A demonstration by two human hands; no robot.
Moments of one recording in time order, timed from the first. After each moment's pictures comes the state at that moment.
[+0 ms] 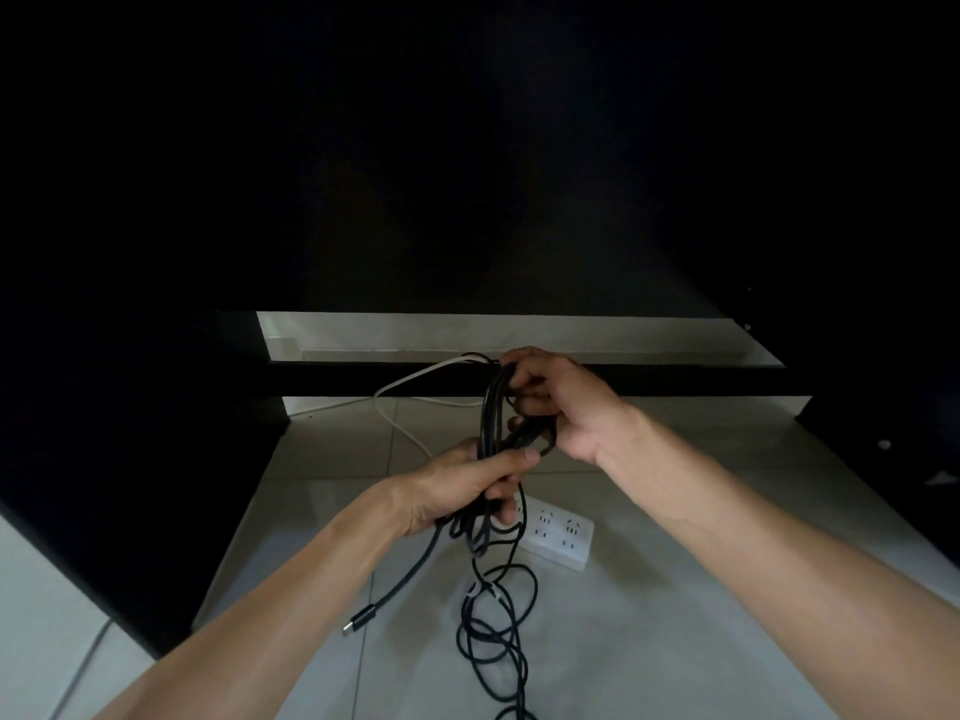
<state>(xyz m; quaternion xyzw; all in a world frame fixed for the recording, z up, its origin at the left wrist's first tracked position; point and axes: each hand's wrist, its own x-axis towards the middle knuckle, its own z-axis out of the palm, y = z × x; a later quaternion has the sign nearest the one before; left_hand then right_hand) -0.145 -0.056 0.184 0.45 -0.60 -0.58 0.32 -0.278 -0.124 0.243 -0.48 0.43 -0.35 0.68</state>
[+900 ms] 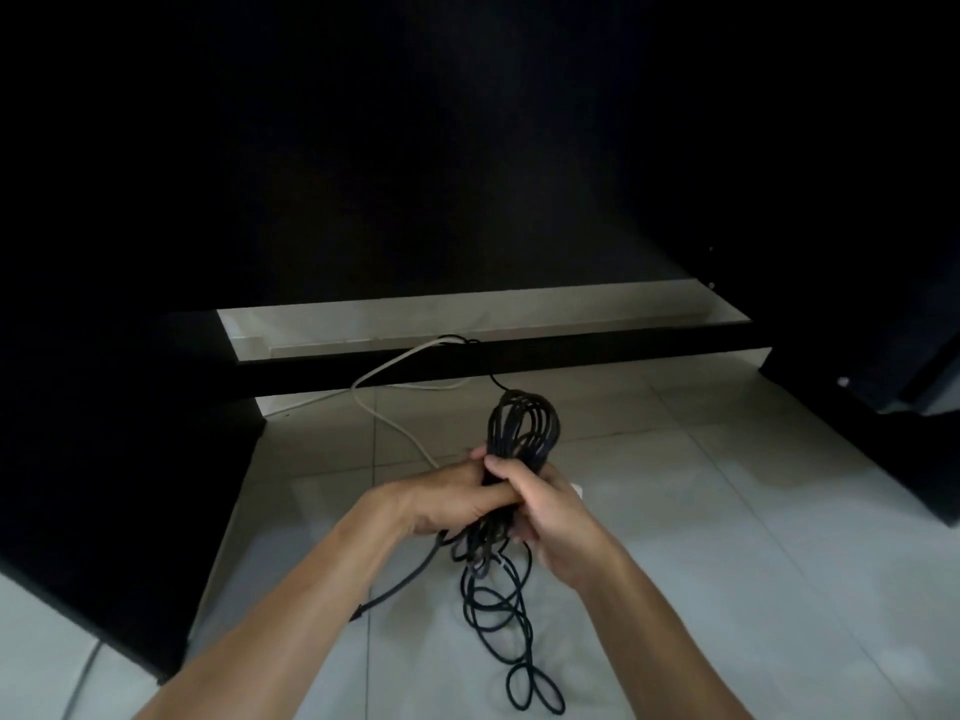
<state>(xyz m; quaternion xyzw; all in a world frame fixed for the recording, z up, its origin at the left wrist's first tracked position) -0.147 -0.045 0.167 0.44 -0.67 -0.56 0.19 -0.285 -0.042 0.138 -0.45 0.43 -0.39 0.68</state>
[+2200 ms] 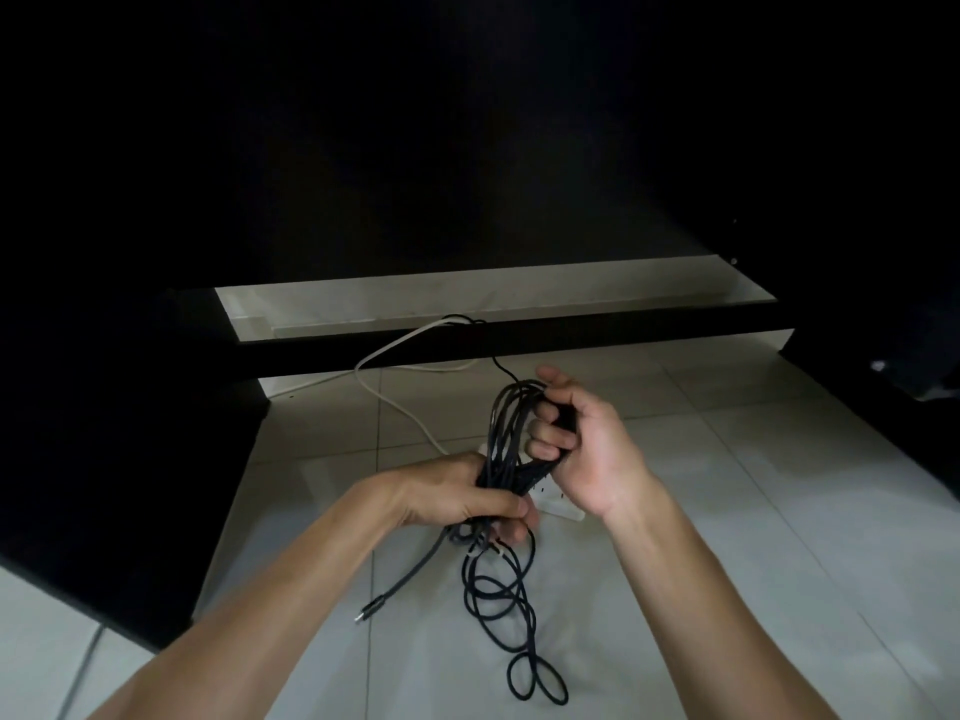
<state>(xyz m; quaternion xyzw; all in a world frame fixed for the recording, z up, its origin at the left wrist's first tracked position) -0.138 -0.053 0.153 0.43 -0.68 -0.58 0.11 -0.302 -0.089 0.159 -0.27 0.31 -0.51 0.75</state>
